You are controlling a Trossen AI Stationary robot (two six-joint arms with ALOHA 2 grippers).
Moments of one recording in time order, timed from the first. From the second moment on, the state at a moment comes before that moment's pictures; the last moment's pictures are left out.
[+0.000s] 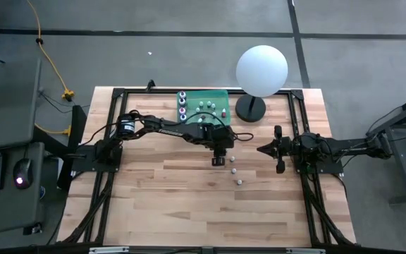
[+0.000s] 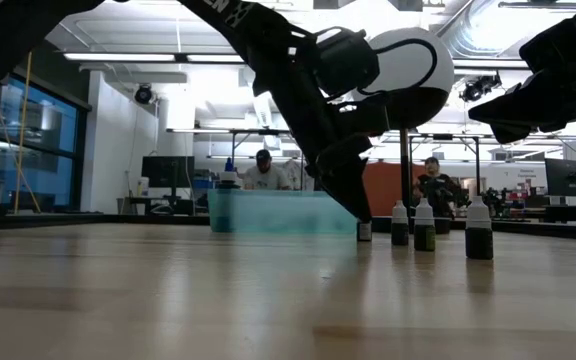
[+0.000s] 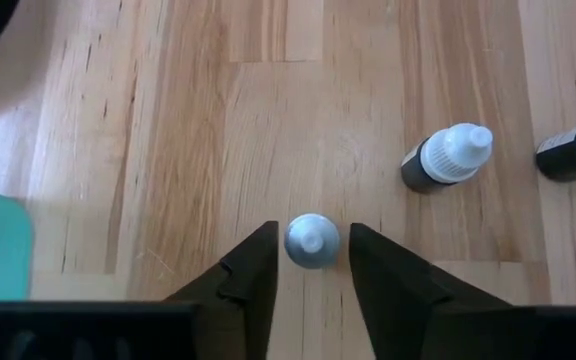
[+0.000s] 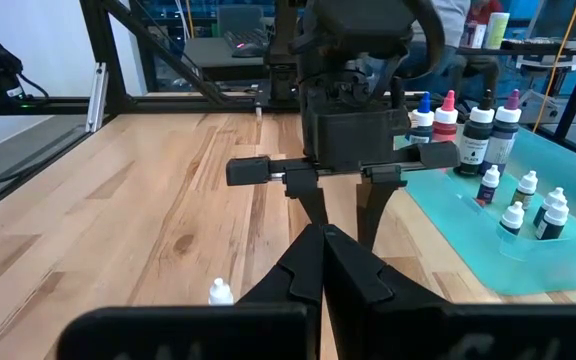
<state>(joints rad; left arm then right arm) 0.07 2.18 1.64 -0.41 -0.04 0.10 0.03 0.18 0.01 0.04 0.05 0.02</state>
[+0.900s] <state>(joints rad) 0.07 2.17 1.84 -0.75 -0.13 -0.06 0.03 0.18 0.01 0.04 0.05 0.02</state>
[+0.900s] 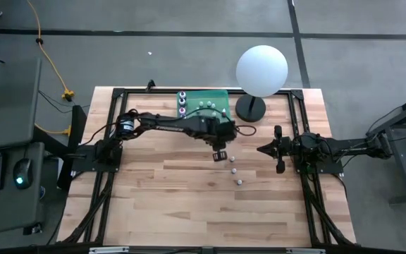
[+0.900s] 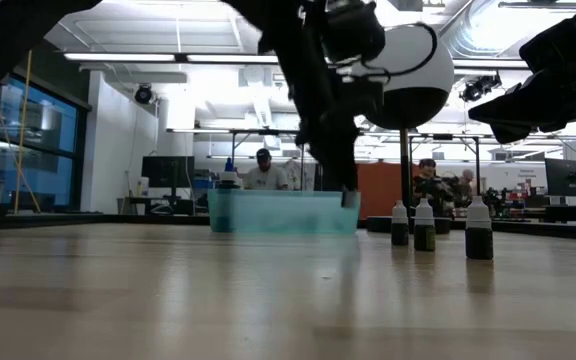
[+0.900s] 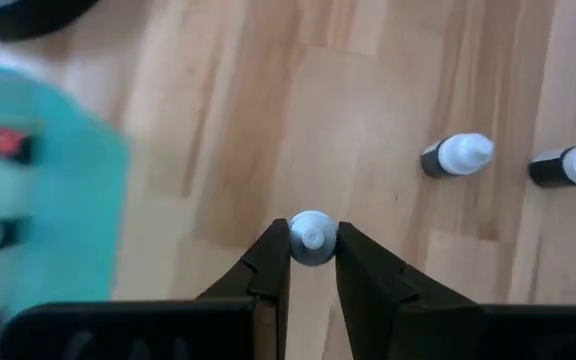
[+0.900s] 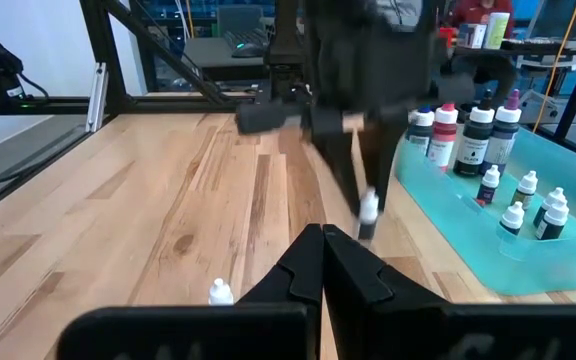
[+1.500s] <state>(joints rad) 0.18 2.08 2.18 -1.27 -0.20 -0.07 0.03 0.18 0.01 0.04 0.05 0.02</state>
